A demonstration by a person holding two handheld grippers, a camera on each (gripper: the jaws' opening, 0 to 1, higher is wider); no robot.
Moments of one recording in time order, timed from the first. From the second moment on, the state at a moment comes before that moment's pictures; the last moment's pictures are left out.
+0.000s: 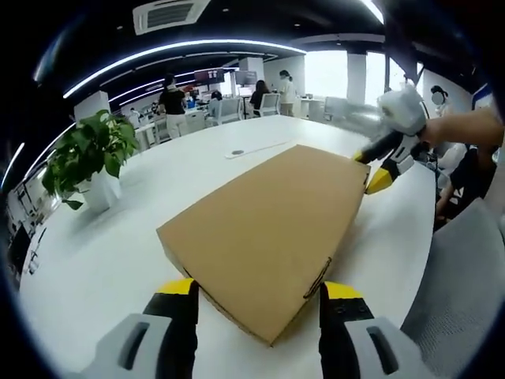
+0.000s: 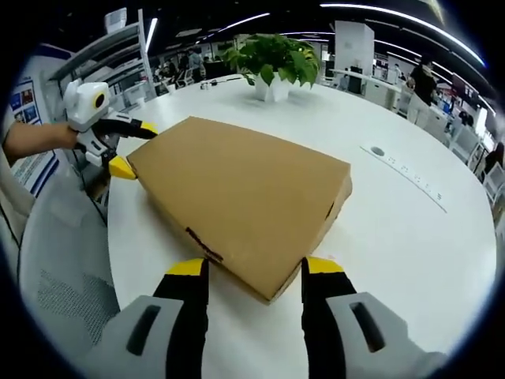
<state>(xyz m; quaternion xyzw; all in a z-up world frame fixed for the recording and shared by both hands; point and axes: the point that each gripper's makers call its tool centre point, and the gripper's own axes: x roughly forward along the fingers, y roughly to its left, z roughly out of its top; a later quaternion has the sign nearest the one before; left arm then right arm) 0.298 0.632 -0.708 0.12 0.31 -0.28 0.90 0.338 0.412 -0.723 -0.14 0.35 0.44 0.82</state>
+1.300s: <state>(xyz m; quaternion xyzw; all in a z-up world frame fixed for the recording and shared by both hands) 0.295 0.689 -0.704 0.18 0.34 -0.36 0.85 0.289 0.464 -0.721 -0.11 0.33 0.43 0.83</state>
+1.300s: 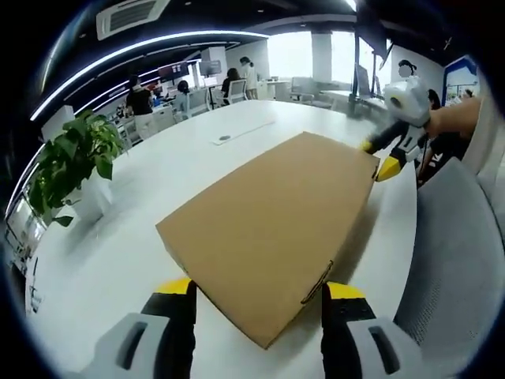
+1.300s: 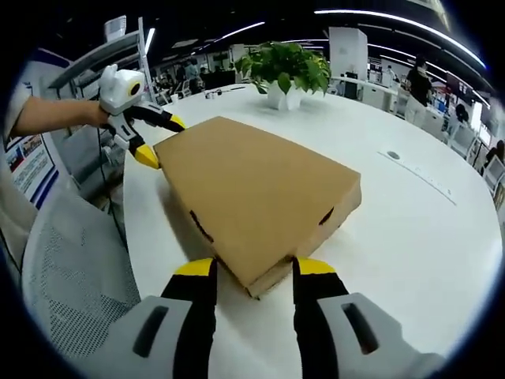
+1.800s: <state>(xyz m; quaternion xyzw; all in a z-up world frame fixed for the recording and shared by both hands) 0.290 0.695 -0.704 0.14 0.34 -0.33 0.87 0.287 0.465 -0.723 -0.12 0.31 0.44 0.83</state>
